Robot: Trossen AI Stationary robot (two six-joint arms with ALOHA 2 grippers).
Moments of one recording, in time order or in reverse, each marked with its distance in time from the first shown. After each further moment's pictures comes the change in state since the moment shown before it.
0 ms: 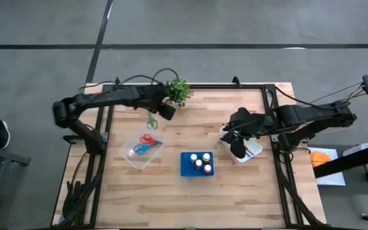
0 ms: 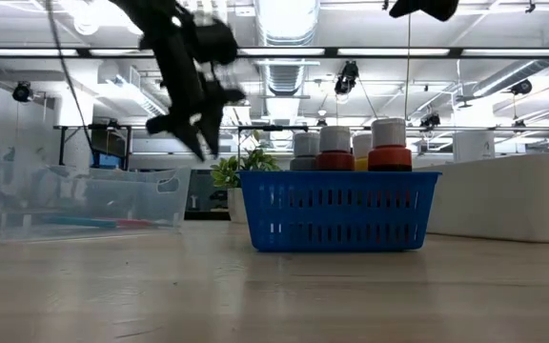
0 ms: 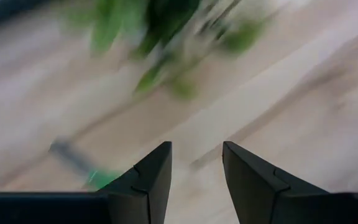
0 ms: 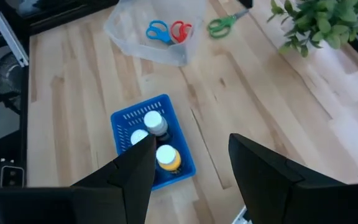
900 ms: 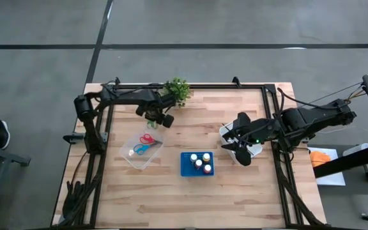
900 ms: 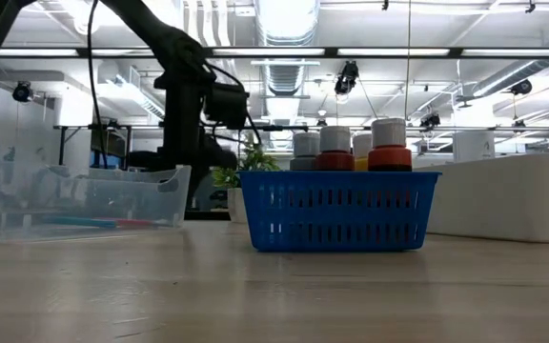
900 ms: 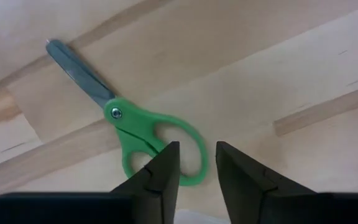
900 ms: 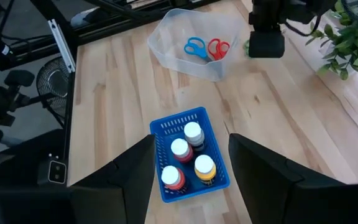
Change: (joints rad) left arm 0.024 0.292 0.038 -0.214 0.049 -0.128; right arm 0.099 -0.008 0.039 0.047 0.000 0.011
